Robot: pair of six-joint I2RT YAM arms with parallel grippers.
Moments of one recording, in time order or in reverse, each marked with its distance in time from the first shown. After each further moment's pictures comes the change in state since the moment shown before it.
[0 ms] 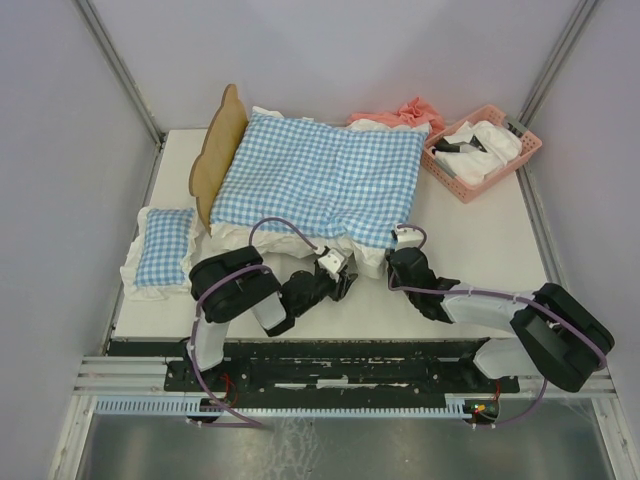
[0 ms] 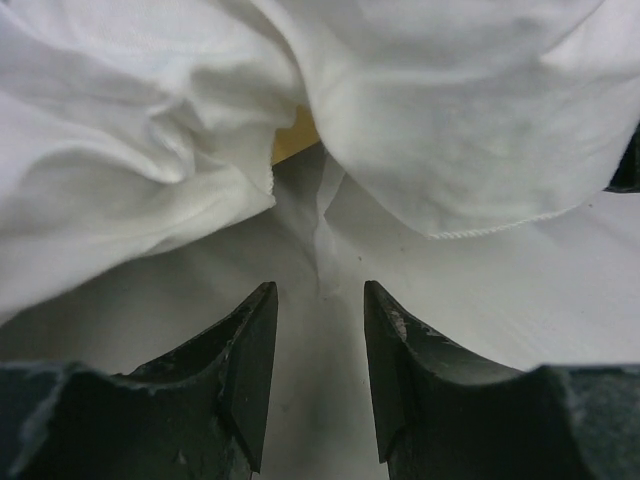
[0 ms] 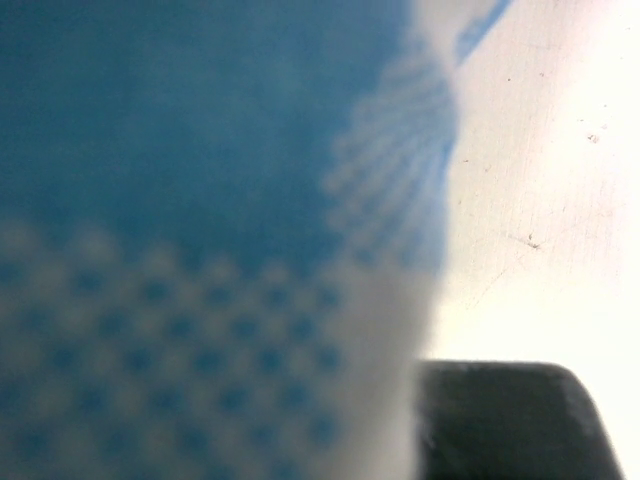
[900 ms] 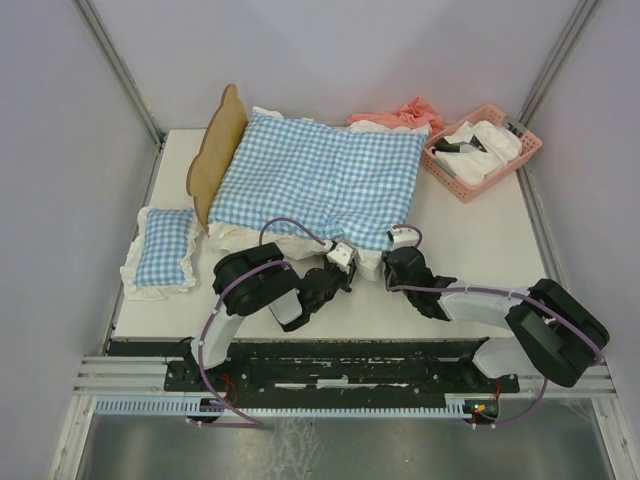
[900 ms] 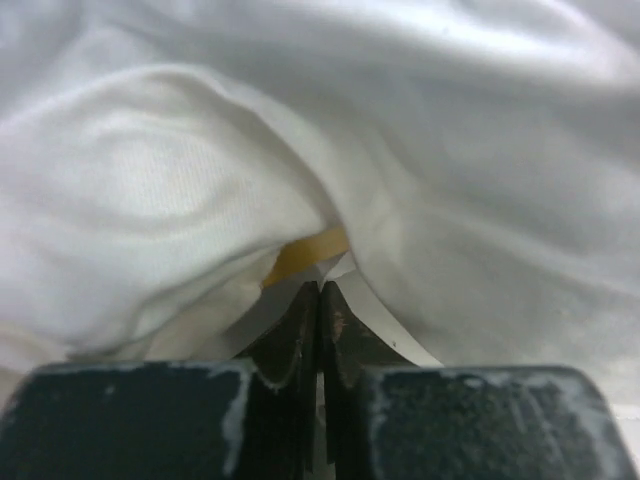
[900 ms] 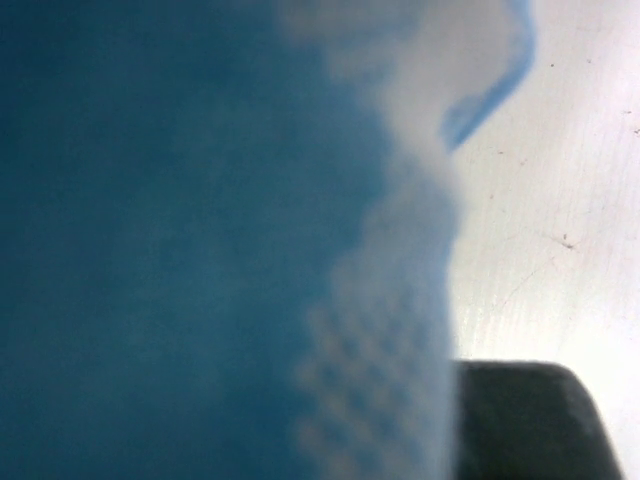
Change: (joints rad) left arm -0.030 0.173 0.159 0.047 -0.168 -0.030; right arm 0.000 0.016 0.012 -0.019 -0.039 -0.001
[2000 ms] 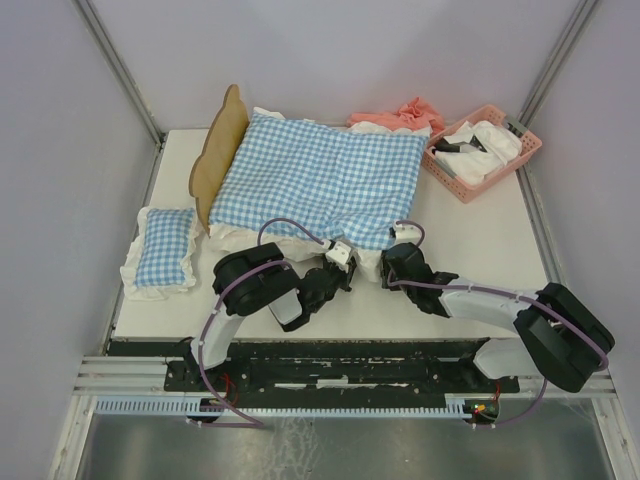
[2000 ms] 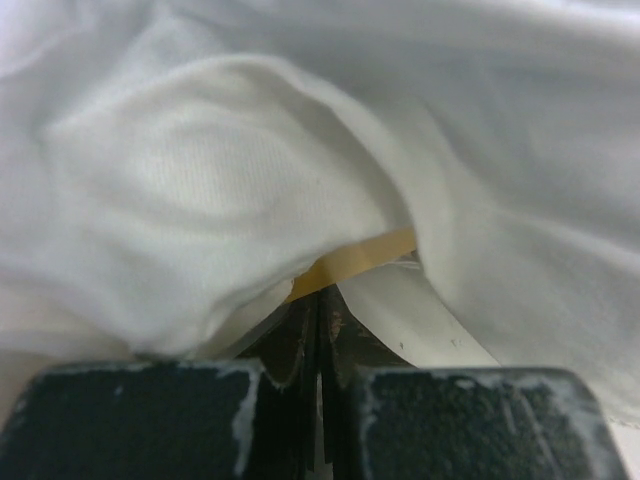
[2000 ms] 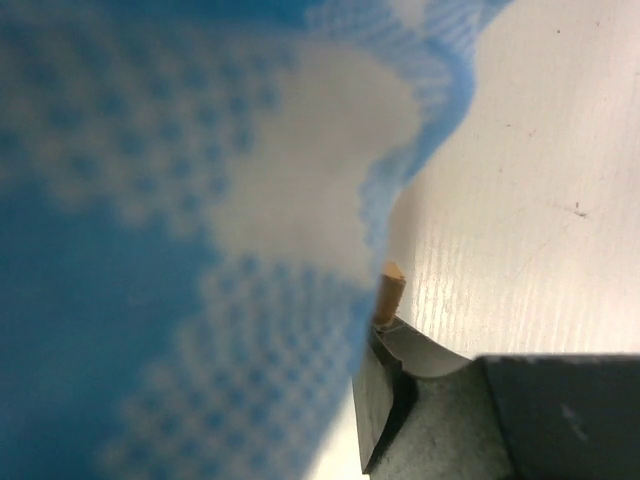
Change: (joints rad) left arm 0.000 -0.001 -0.001 -0.006 -0.032 -0.029; right arm 0.004 -0.021 0.063 -0.152 -0.006 0.098
